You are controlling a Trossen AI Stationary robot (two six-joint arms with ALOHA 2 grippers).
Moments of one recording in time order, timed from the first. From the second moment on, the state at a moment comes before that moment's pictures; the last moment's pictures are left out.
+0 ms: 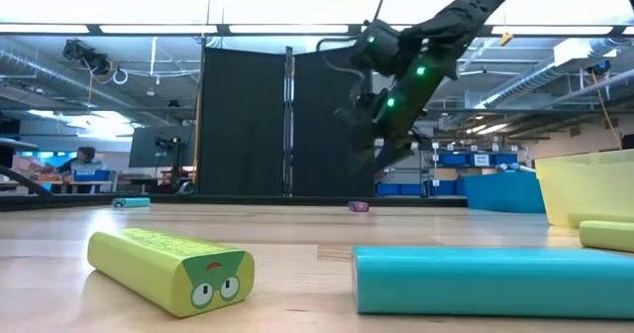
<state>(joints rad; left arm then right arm) -0.42 0.86 0.78 -0.10 -0.97 -0.21 -0.26 1.79 1.04 -0.16 0.43 0.54</state>
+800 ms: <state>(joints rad) -0.59 0.86 0.78 -0.09 -1.18 -0.22 -0.29 2.02 1.13 -0.21 0.43 0.67</state>
